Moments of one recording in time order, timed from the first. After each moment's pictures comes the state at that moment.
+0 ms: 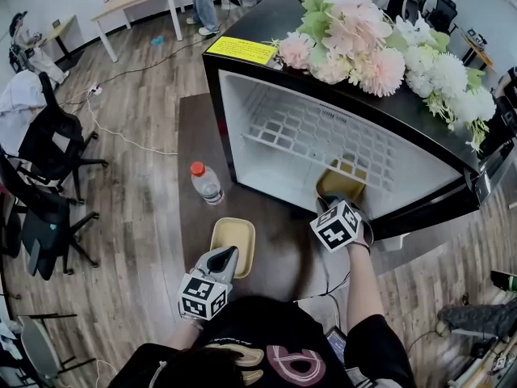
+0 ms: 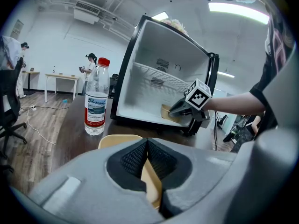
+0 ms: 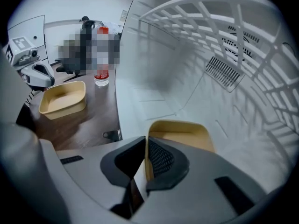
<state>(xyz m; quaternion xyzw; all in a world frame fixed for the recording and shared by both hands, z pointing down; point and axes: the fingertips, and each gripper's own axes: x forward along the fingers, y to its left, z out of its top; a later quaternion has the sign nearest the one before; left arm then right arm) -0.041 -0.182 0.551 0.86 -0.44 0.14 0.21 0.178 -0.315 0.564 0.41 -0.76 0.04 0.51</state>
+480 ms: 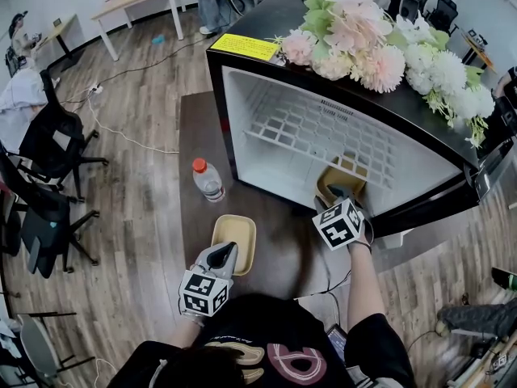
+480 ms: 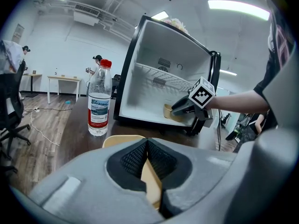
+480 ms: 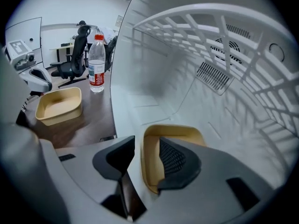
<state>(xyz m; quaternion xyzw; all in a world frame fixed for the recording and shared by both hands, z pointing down) -0.046 -0.185 0.551 0.86 -0.45 0.14 0.21 0.180 -0.321 0.550 0.44 -0.76 0.03 0.47</state>
